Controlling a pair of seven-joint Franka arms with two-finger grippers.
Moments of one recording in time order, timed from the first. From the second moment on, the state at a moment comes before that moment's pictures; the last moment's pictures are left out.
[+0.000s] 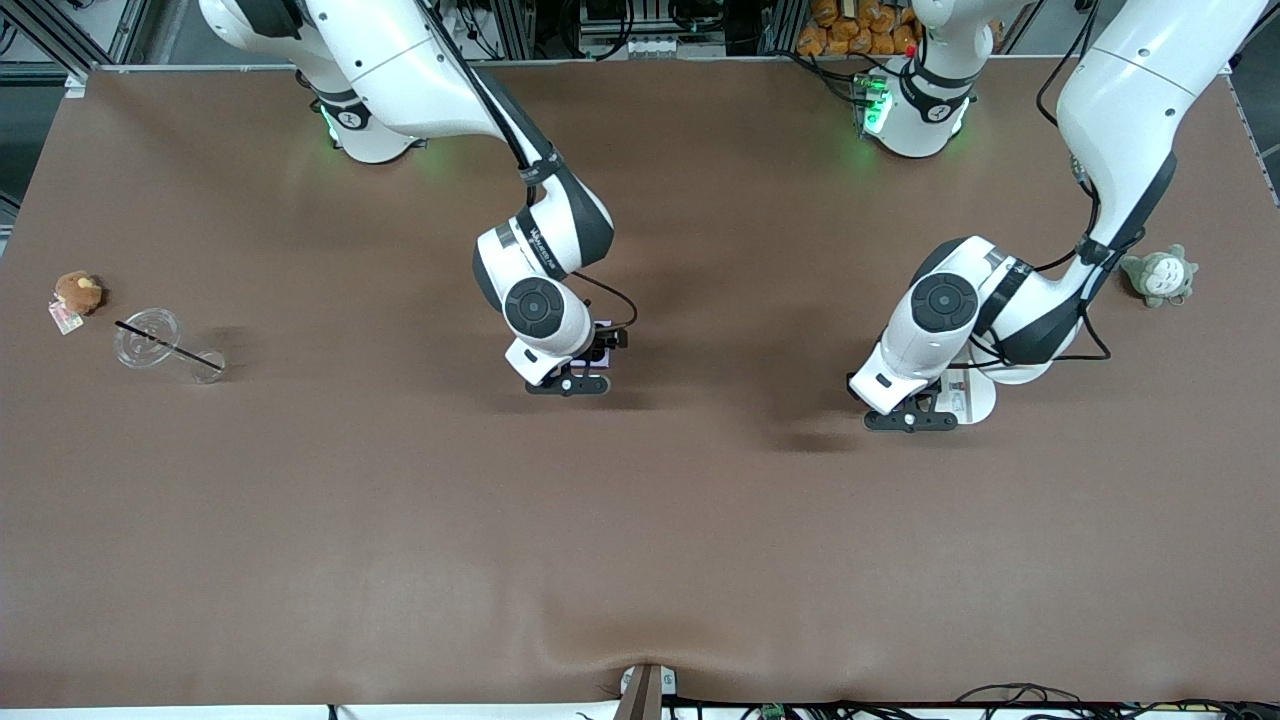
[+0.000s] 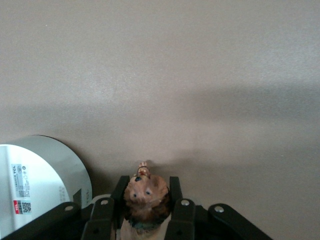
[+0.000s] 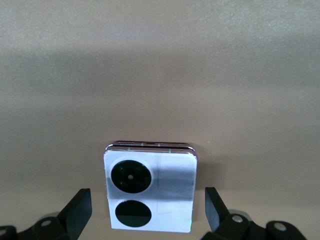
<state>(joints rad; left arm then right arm) 0.39 0.58 -0.70 -2.04 0.74 2.37 -0.74 0.74 0.67 -0.08 -1.70 0.31 2.20 0.48</state>
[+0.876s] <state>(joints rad) 0.40 0.58 -0.70 -2.03 0.74 2.37 -0.73 0.75 0.68 -0.08 -1.73 0.28 2.25 0.48</state>
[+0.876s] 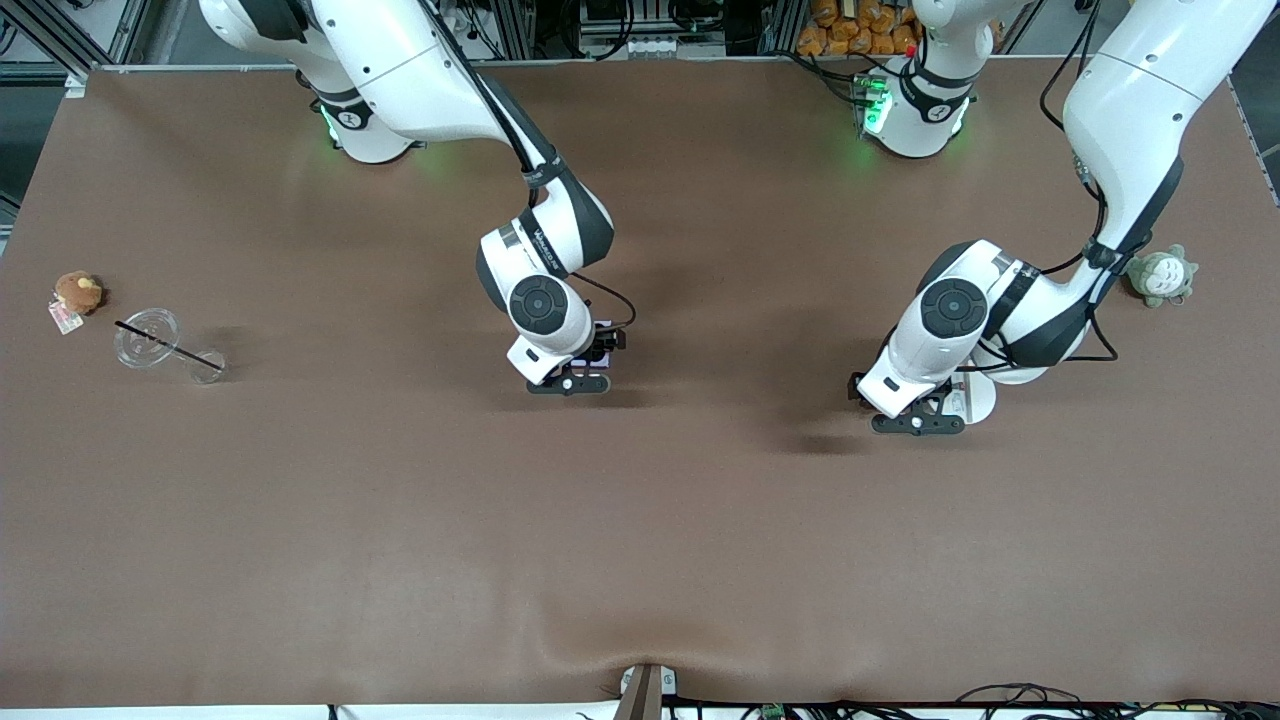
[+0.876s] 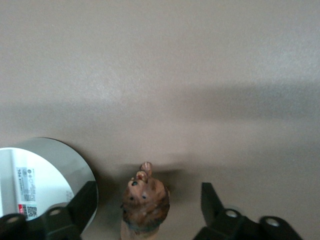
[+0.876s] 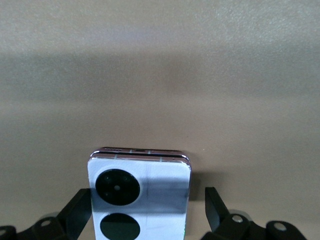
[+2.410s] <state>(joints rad) 0.40 0.41 -0.85 -1.52 0.45 1.82 -0.70 0.78 0.69 -0.08 -1.78 0.27 2.37 0.56</state>
